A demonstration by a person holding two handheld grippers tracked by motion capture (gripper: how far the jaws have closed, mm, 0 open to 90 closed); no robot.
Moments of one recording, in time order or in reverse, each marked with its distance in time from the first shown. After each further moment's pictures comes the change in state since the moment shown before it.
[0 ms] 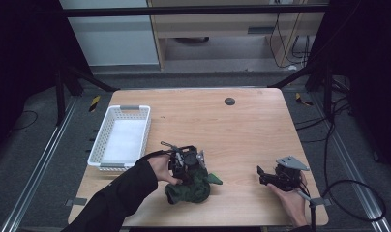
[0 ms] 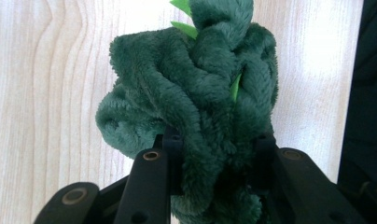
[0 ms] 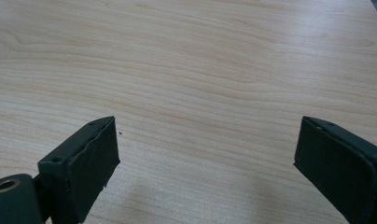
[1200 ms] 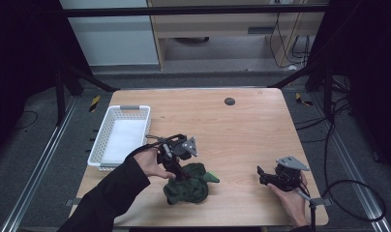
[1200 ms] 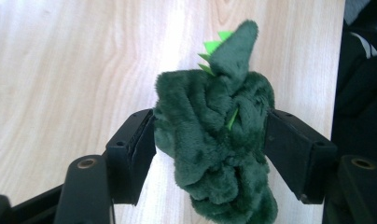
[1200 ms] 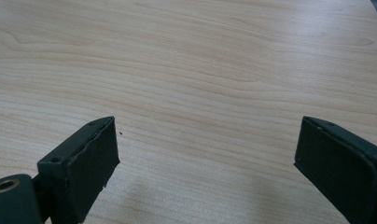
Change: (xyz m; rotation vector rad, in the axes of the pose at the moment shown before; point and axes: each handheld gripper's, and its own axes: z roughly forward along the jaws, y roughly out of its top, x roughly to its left) left arm 0.000 -0.016 -0.055 -0.200 0.088 -0.076; right arm 0.000 0.000 0.000 0.002 -0.004 0.000
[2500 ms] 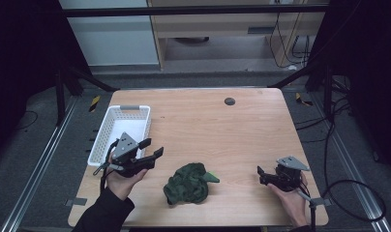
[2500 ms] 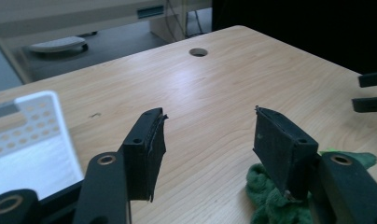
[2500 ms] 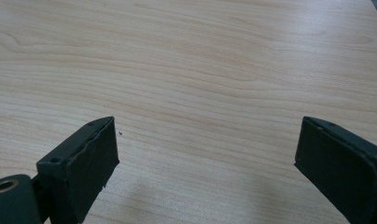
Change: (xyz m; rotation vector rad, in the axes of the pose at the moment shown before) left arm -0.025 -0.120 -0.032 -0.660 0.523 -0.596; right arm 0.000 0.000 0.000 -0.001 0.002 0.012
